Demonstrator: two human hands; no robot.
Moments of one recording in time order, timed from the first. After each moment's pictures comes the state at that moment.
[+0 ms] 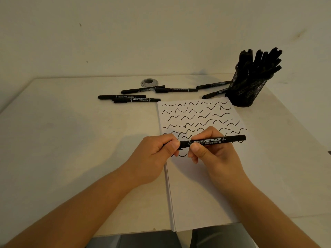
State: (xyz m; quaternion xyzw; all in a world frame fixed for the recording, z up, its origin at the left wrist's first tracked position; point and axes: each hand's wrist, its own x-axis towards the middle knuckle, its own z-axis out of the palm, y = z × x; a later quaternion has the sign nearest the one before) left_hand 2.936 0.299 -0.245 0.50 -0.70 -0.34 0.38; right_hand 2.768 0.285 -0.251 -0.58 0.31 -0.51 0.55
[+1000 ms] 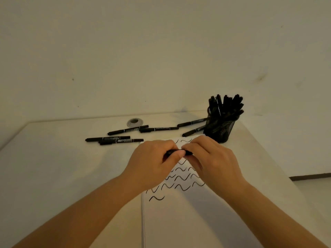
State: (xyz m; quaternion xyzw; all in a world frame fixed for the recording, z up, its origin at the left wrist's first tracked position) left_hand 2.896 0.243 -0.184 0.52 -0.79 -0.12 0.31; right_hand 2.721 0.226 -0.192 -0.86 0.34 -0.36 -0.14
